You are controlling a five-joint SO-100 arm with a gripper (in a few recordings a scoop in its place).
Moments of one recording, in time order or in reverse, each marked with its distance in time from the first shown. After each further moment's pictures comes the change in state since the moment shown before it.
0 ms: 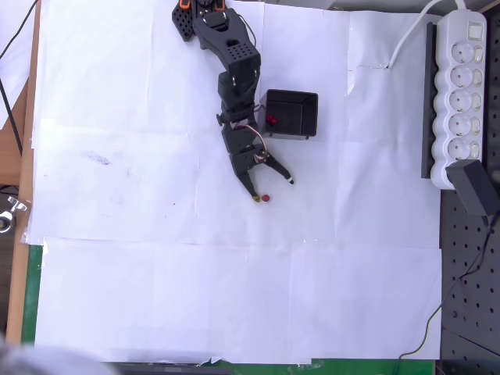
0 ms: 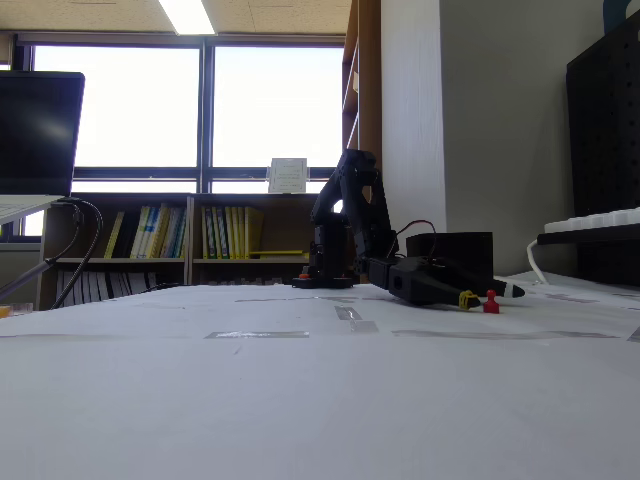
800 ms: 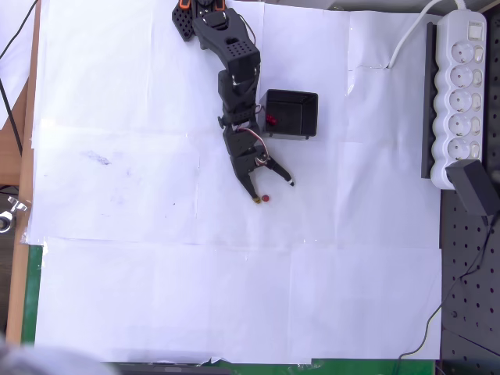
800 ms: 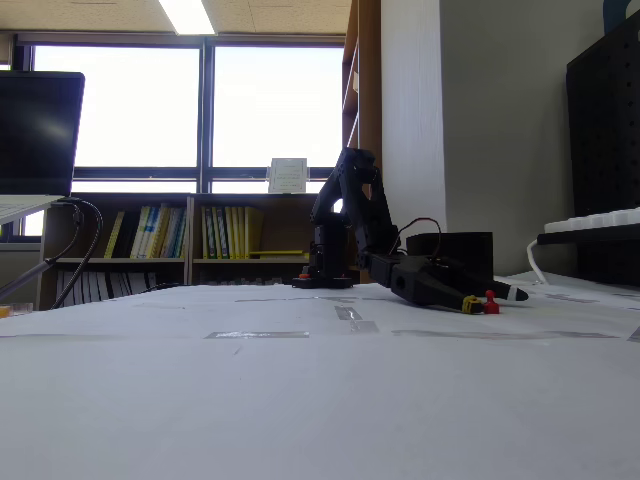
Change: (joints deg) arm 1.8 -2.3 1.6 9.9 0.0
